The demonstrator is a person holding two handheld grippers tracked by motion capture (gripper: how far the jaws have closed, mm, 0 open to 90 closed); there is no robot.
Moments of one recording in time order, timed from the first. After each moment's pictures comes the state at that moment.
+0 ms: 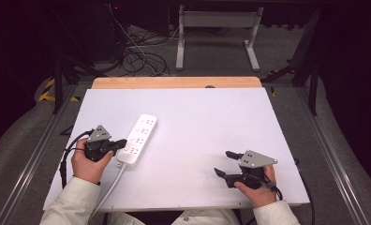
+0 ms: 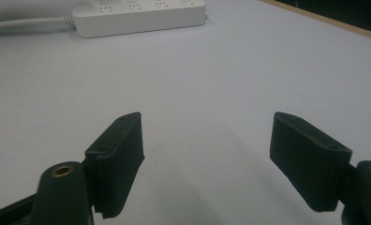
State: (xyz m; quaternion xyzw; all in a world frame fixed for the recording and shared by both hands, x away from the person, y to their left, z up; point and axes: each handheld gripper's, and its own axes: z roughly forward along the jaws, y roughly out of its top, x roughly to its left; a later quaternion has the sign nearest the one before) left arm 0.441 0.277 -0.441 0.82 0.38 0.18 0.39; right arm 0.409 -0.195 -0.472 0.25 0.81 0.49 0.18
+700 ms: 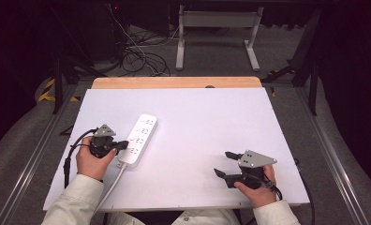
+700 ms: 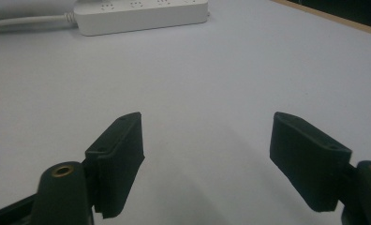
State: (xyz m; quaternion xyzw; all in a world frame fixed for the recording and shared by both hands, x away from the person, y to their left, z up) left arm 0.455 0.274 -0.452 0.82 0.42 0.14 0.36; right arm 0.410 -0.195 -0.473 0.25 0.82 0.49 0.18
